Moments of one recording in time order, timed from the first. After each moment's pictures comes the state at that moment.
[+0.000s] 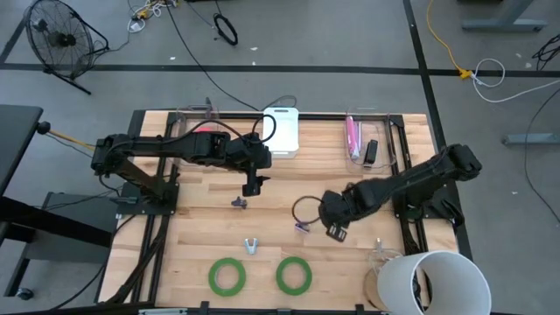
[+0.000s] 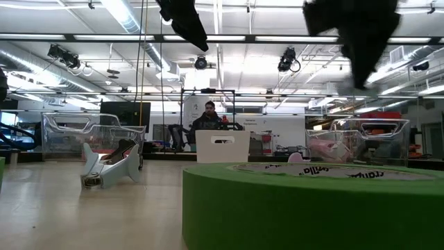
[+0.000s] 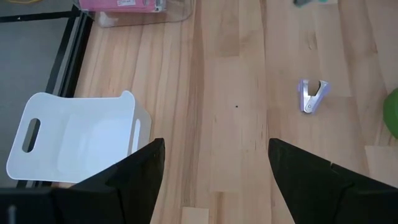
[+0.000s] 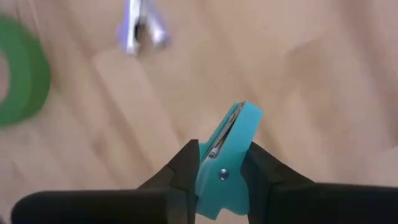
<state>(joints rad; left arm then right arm) 0.03 1.49 1.42 -0.76 -0.16 0.09 0.32 1.56 1.24 -1.11 0.11 0.77</state>
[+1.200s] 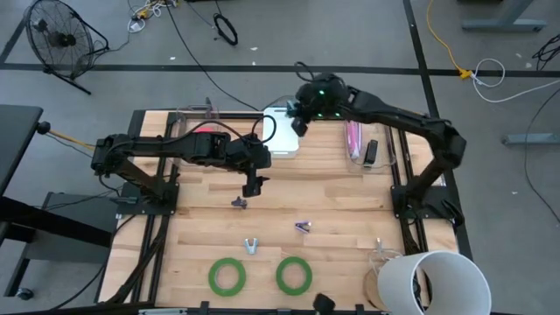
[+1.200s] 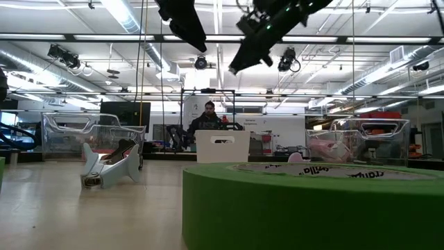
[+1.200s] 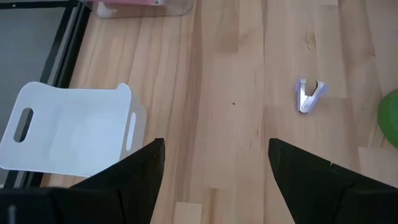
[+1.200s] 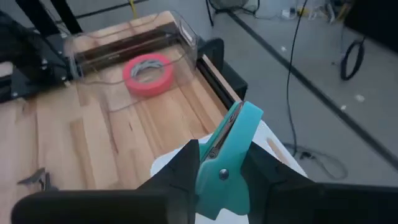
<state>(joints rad) 0.03 1.49 1.42 -0.77 -0.16 0.05 -0.49 1.68 1.54 -0.46 -0.06 0.01</state>
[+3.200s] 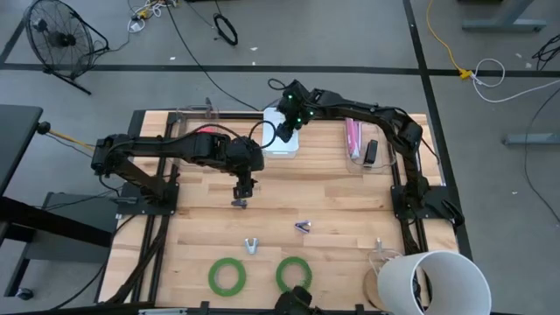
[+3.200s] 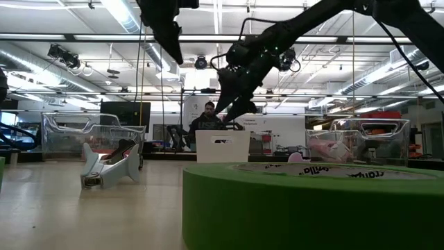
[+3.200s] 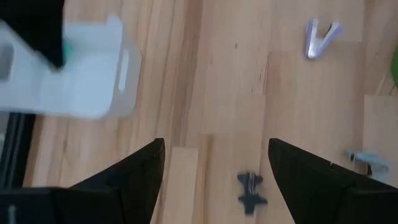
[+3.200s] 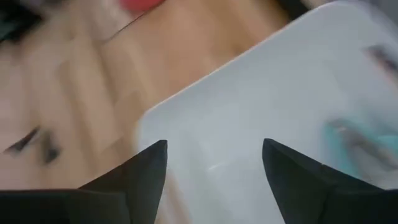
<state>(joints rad) 0.03 1.49 1.42 -0.98 -0.16 -0.01 -0.54 2.06 1.73 -0.62 -0.33 0.09</state>
